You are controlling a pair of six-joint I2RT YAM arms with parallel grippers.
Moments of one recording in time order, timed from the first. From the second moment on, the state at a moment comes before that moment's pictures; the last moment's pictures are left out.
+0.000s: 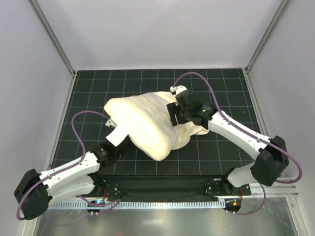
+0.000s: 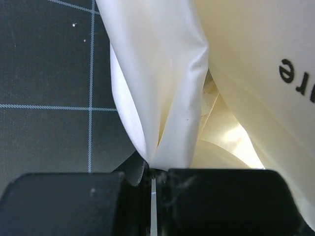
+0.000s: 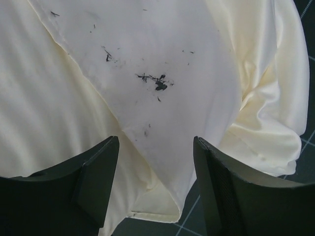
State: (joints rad) left arm -0.84 0.93 0.46 -0.13 -0.38 -0.92; right arm 0.71 1.41 1.19 -0.60 0.16 0.24
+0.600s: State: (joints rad) left arm -0.84 0.93 0.54 -0.23 -0.40 -0.88; right arm 0.71 1.65 1.39 -0.62 0.32 0.21
